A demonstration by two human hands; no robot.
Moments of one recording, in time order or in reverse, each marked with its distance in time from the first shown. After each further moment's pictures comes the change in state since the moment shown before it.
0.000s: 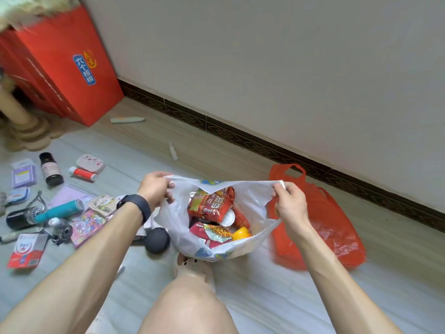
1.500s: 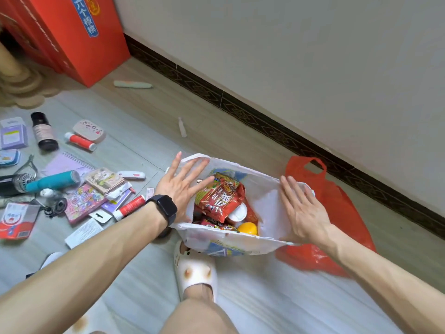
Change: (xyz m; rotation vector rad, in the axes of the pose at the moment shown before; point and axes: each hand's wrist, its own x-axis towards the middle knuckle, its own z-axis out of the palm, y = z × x) left_hand 0.029 -0.059 0.010 1.900 -0.012 0.855; right_hand 0.050 0.063 -0.005 -1.635 -0.438 -0.809
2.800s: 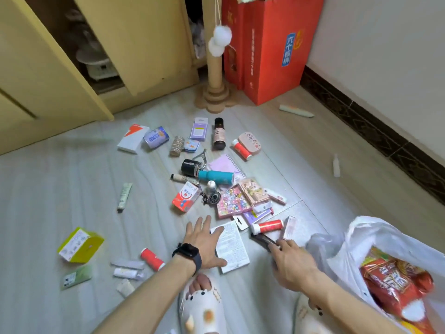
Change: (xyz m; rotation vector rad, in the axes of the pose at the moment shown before) left_hand -0.217 -0.102 0.190 -0.710 -0.474 -0.620; right_hand 0.136 -0.347 -0.051 0.181 -0.282 -0.483
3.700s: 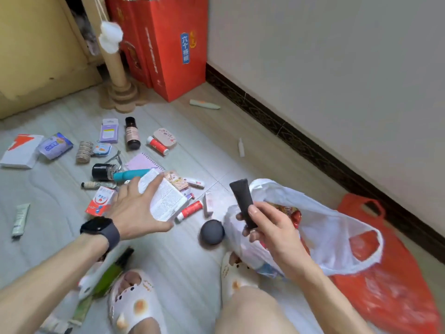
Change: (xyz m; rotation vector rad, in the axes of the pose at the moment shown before) left_hand -0.037 0.040 -0.096 -0.227 0.360 0.083; right_hand -0.174 0.036 -0.090 1.656 0.502 0.121
